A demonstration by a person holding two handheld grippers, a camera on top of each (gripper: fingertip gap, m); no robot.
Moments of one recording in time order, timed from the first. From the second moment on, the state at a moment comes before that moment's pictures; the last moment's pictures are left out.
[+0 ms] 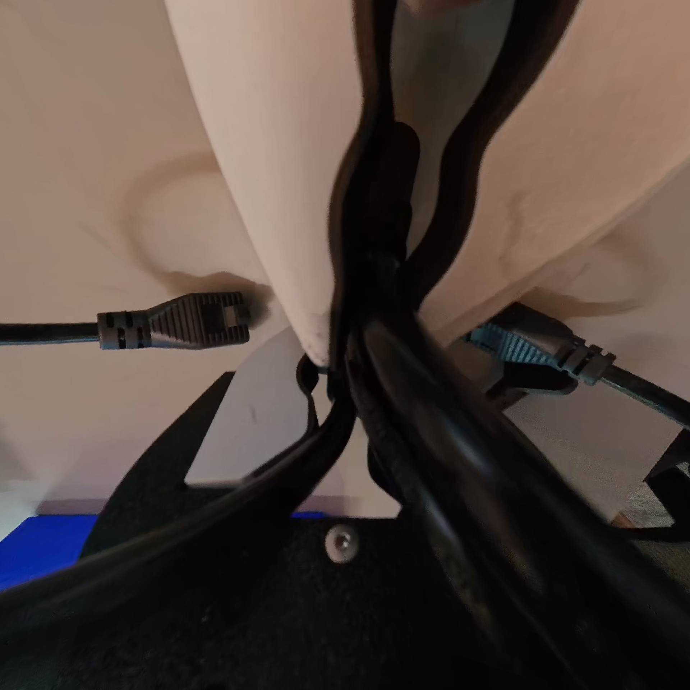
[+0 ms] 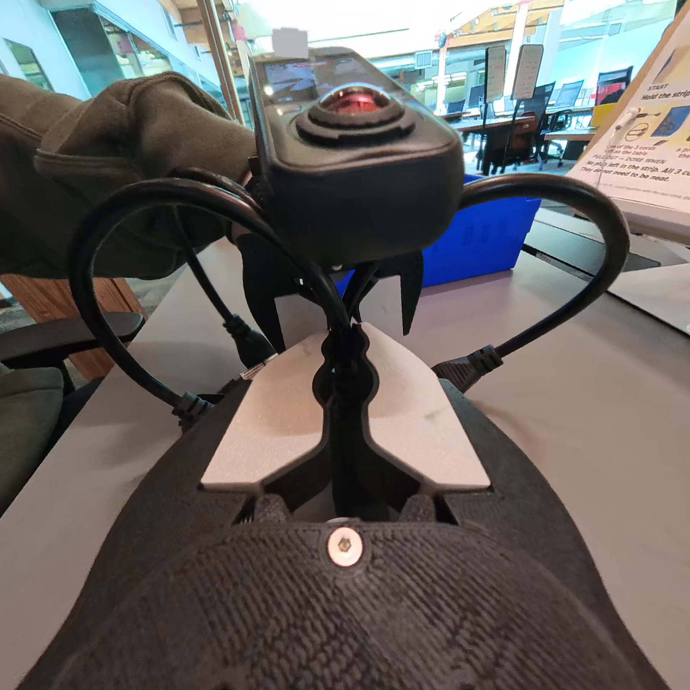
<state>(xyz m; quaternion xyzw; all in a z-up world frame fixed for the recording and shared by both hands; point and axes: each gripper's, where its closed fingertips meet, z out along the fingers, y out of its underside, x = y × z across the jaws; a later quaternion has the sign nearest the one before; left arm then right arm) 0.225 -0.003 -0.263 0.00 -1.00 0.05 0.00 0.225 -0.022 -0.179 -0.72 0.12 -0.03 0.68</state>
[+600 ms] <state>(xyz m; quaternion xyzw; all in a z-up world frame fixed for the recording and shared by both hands) 0.226 -0.002 -0.263 0.00 -1.00 0.02 0.00 0.227 -0.017 -0.177 -0.75 0.10 -0.04 0.66</state>
